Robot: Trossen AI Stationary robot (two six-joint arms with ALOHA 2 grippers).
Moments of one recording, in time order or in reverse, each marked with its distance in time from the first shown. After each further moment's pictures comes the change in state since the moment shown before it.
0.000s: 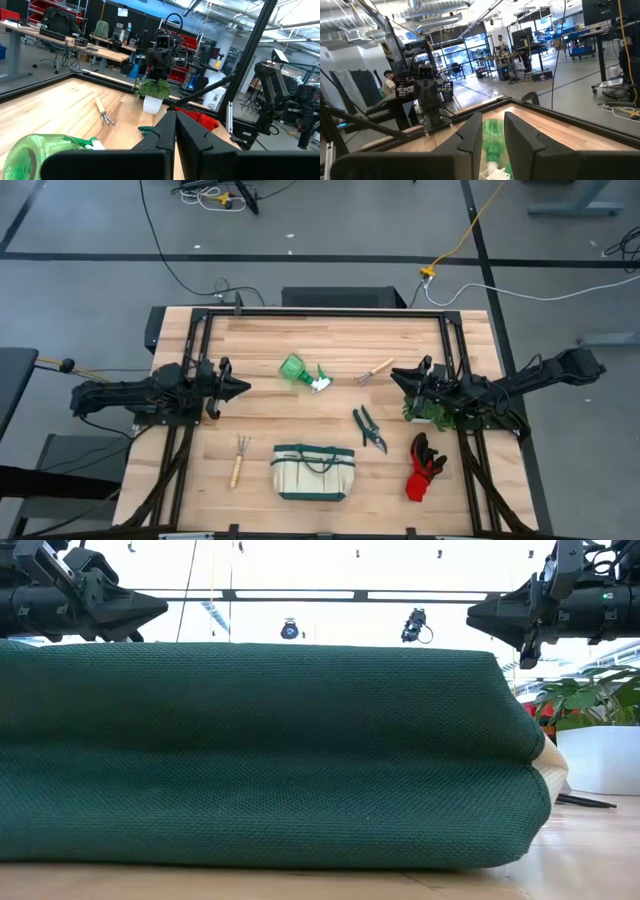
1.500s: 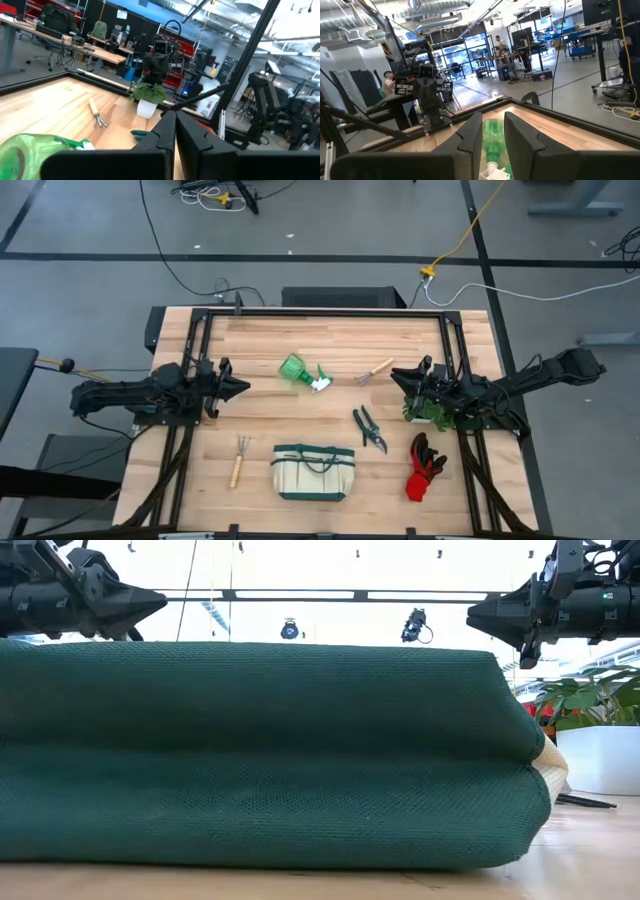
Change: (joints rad) left arm 0.000 0.000 0.000 0.031 0.001 -0.079; right arm 0.000 0.000 0.000 0.000 0.000 0.000
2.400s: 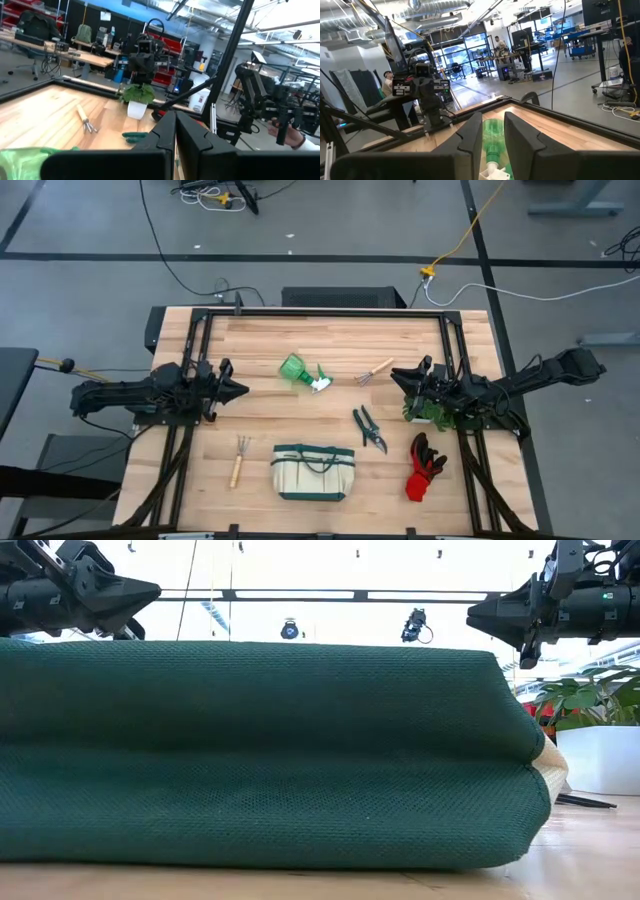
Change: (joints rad) left arm 0.000 0.000 0.000 0.024 0.078 0.079; right arm 0.000 0.000 0.000 0.000 0.000 0.000
